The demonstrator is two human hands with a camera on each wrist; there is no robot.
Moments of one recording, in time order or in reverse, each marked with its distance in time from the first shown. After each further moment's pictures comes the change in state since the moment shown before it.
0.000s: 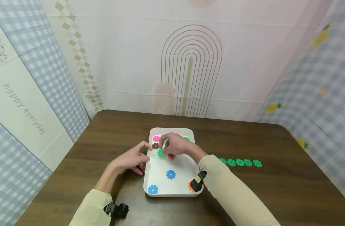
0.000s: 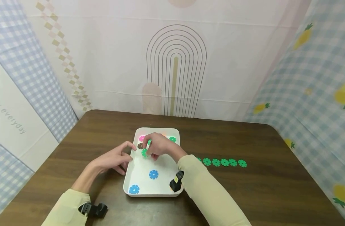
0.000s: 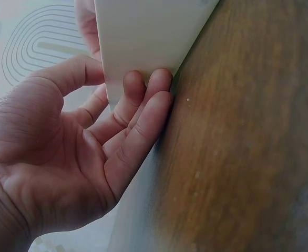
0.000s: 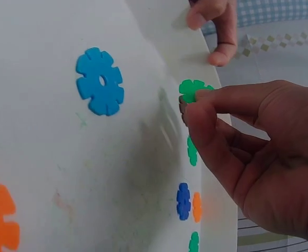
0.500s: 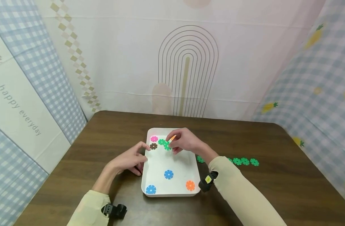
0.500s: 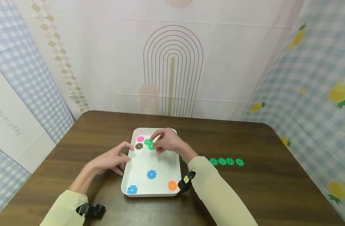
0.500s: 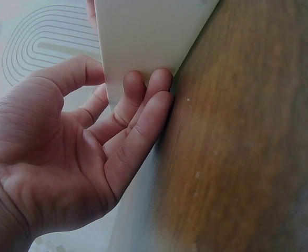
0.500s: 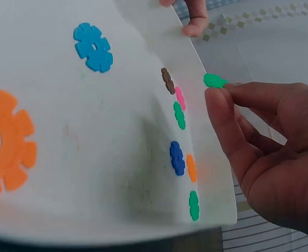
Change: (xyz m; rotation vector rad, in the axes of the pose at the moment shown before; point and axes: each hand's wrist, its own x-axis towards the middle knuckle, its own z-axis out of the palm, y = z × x) left_hand 0.002 -0.001 0.001 0.010 0.013 -0.007; right_hand -0.023 0.027 -0.024 0.294 0.168 0.001
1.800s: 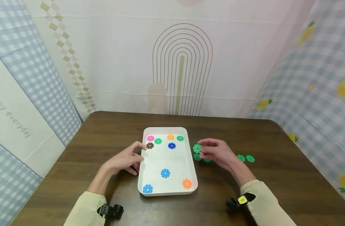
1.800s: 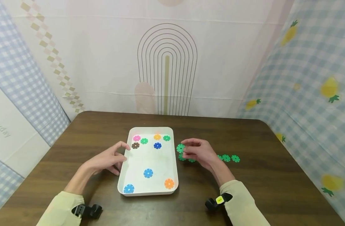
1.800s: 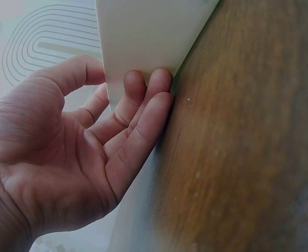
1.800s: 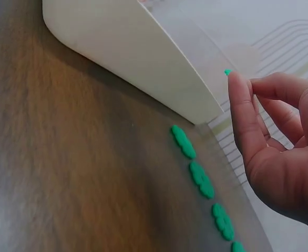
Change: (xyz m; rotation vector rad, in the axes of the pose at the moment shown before) left_hand -0.002 0.002 0.000 0.012 -0.001 0.007; right_hand -0.087 0.089 -0.056 0.553 0.184 0.074
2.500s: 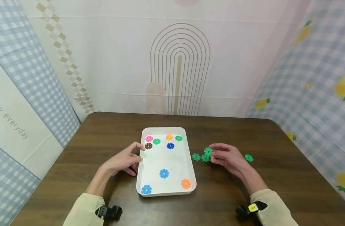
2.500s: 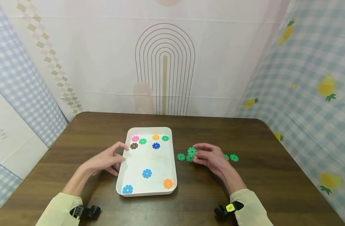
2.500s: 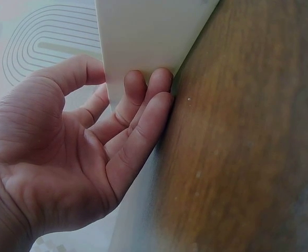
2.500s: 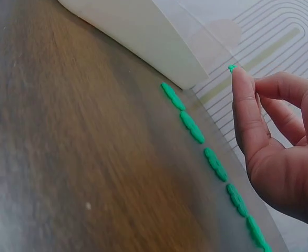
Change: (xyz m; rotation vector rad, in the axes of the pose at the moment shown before) left_hand -0.001 0.002 0.001 0.019 0.003 -0.008; right_hand -0.026 0.016 -0.036 0.156 0.034 0.009
